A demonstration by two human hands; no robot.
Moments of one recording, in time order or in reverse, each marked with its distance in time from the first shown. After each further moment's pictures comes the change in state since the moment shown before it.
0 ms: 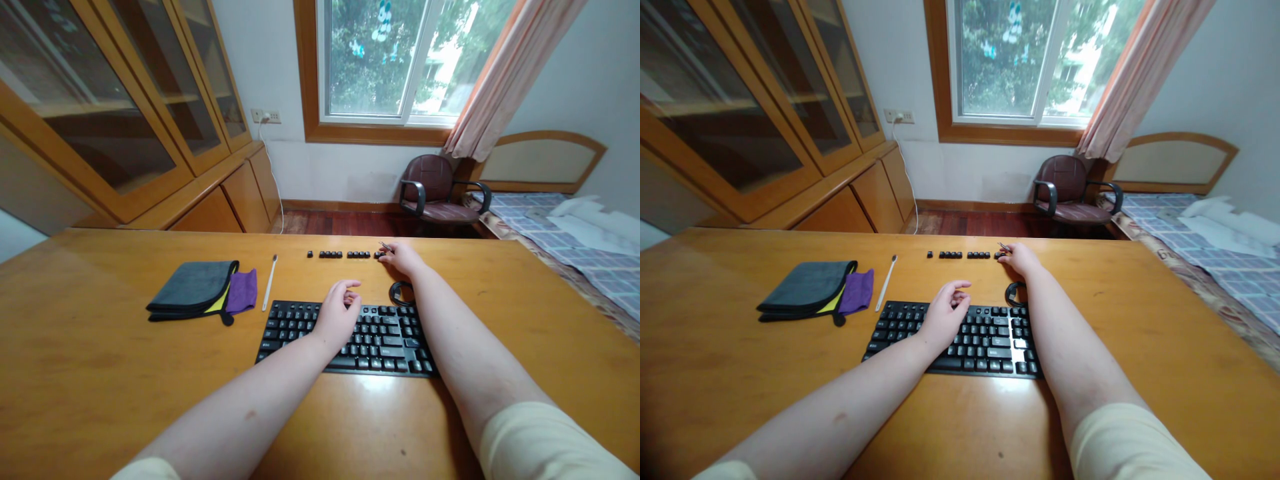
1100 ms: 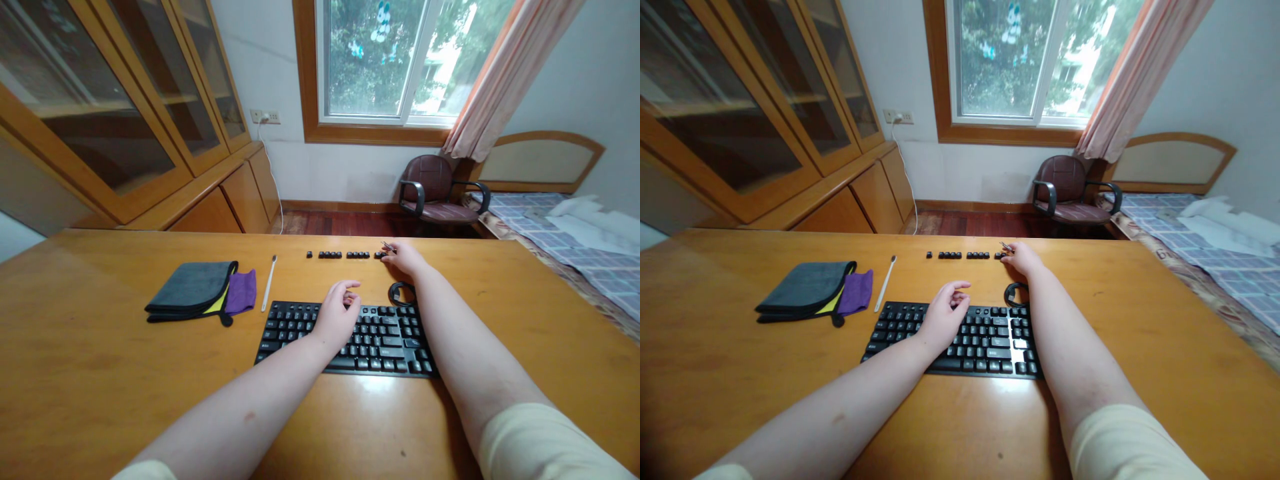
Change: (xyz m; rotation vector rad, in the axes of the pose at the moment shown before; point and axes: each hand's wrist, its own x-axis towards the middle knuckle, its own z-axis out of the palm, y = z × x) left_hand 0.000 -0.003 0.000 0.017 -0.008 0.008; right_hand -0.003 0.000 -0.006 -0.013 -0.008 0.047
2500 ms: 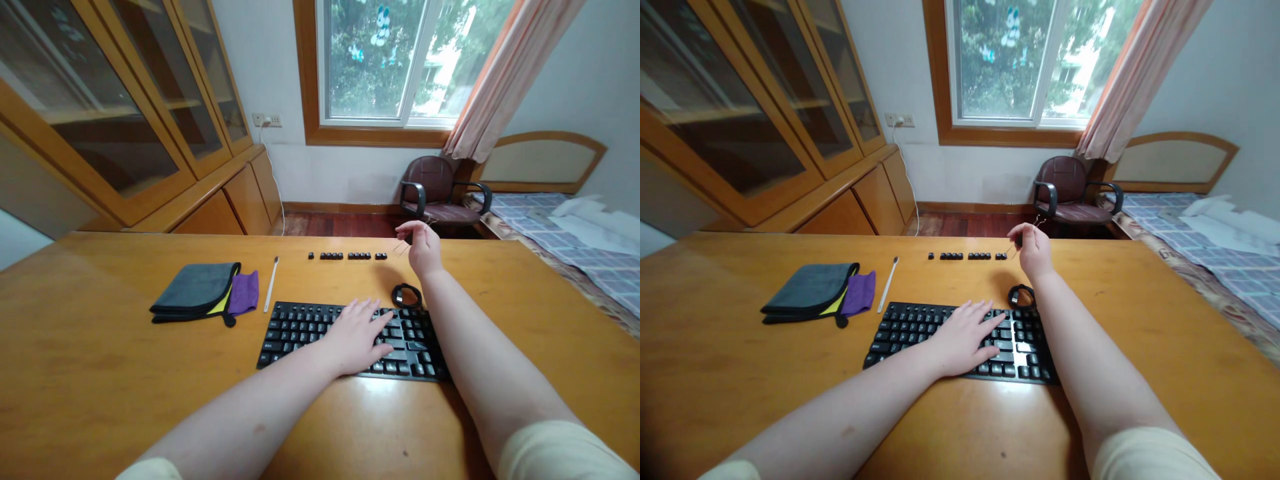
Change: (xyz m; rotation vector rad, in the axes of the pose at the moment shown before) left_hand -0.019 0.015 0.000 0.723 -0.625 0.422; right_hand -0.045 -0.055 -0.039 0.635 0.608 -0.344
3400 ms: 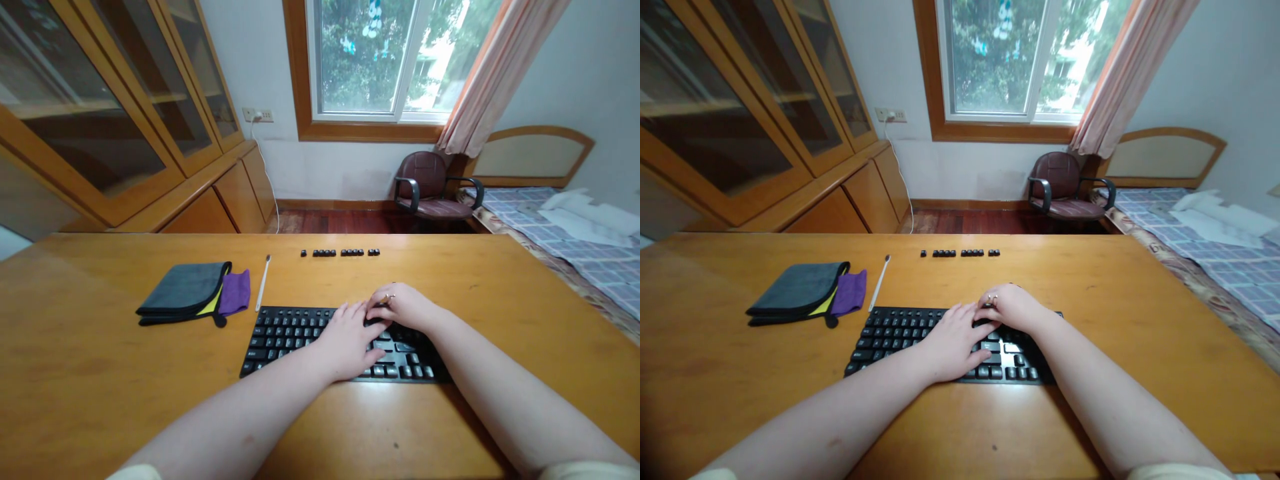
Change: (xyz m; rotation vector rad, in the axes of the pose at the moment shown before) left_hand -0.005 0.010 0.002 -0.009 0.001 0.006; right_hand -0.079 -0.046 -0.021 -0.265 -1.070 -0.115
